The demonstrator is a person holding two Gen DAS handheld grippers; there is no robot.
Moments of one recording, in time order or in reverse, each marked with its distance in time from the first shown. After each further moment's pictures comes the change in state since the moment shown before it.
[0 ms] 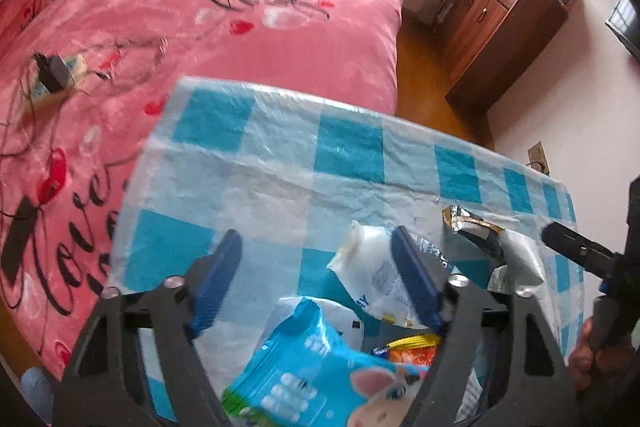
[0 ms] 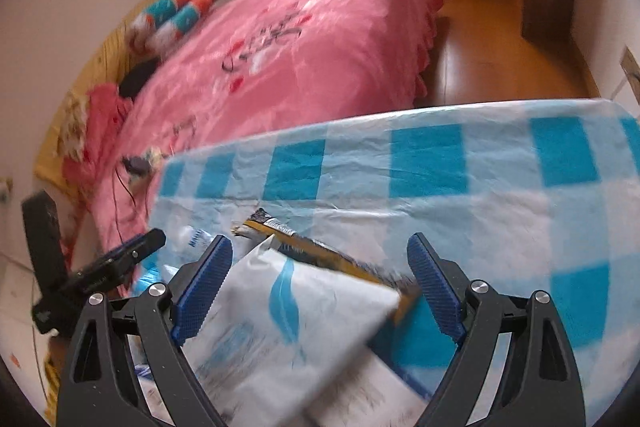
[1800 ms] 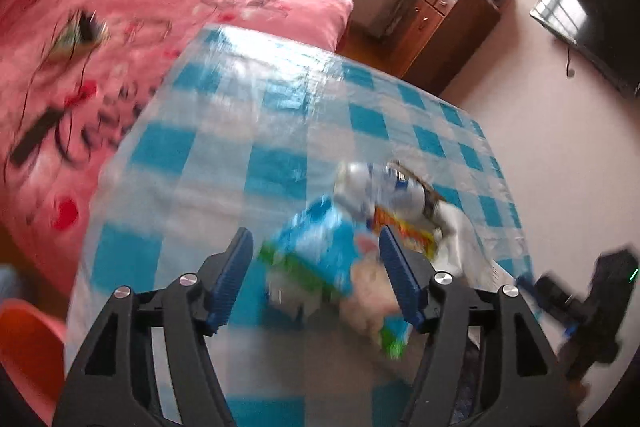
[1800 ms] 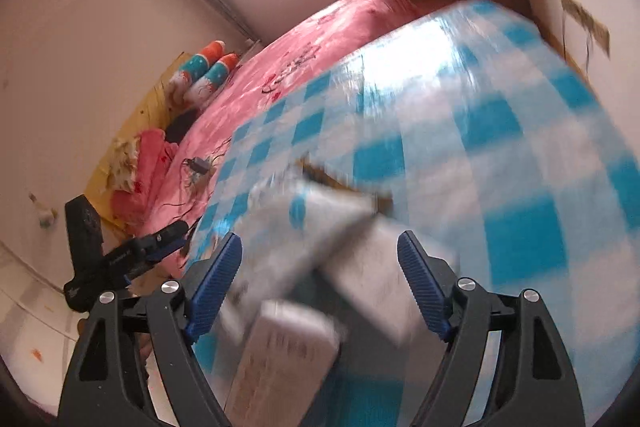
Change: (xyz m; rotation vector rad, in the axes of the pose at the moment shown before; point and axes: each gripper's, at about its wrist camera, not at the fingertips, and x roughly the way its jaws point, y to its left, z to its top) left arm -0.154 0.004 -0.202 0.003 -0.091 -0.178; right arm -0.166 -0.008 -0.284 0.171 -0.236 0.159
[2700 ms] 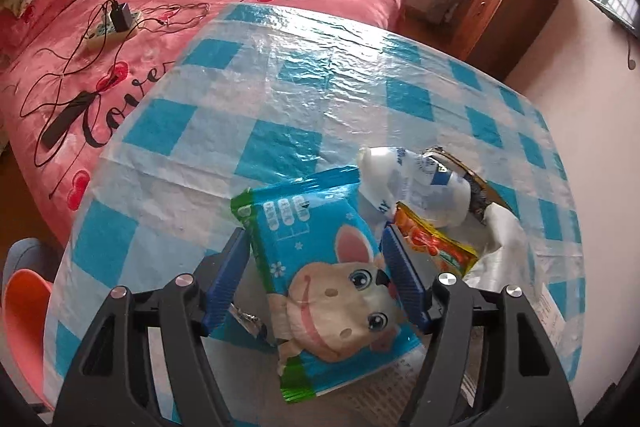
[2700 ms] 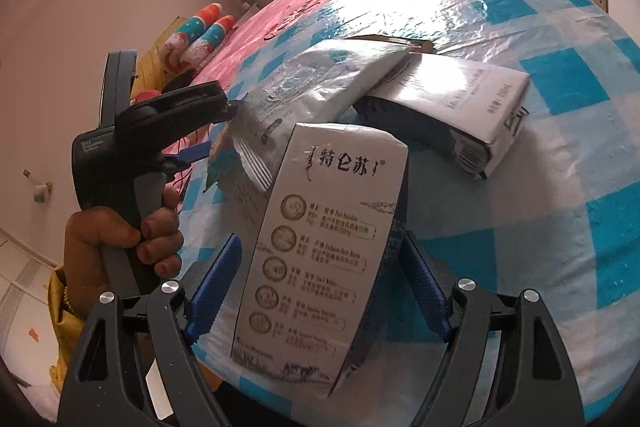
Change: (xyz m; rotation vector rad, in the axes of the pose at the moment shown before) left arm 0.056 -0.038 -0.001 -0.020 0.028 0.266; right arm 0.035 0.040 -0.076 -0.046 0.099 -0.045
